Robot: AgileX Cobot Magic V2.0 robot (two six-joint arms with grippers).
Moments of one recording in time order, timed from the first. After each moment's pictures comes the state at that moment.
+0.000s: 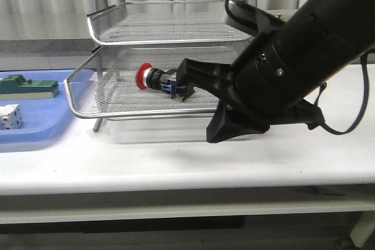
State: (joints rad) left arm -0.11 0.24 -0.25 -0.35 0.04 0.45; right arm 0.61 1.62 -0.81 0.78 0.12 -0.20
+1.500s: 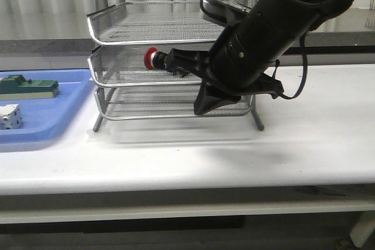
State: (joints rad) left arm -0.11 0.24 -0.25 -0.35 0.04 0.45; right arm 0.50 1.87 -1.14 0.64 0.24 -0.21
